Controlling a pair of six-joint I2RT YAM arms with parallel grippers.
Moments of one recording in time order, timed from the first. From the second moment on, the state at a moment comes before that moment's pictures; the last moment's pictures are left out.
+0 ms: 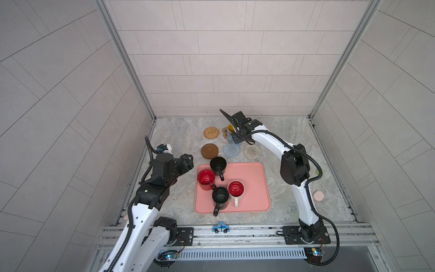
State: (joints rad) left arm -0.21 0.71 0.73 -0.55 0.01 -0.69; right arm 0.52 2.26 2.08 -0.84 0.16 0.07
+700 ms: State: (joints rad) left arm -0.21 0.76 0.73 -0.54 0.01 -0.68; right arm 0.48 2.44 2.36 -0.90 0.17 0.05
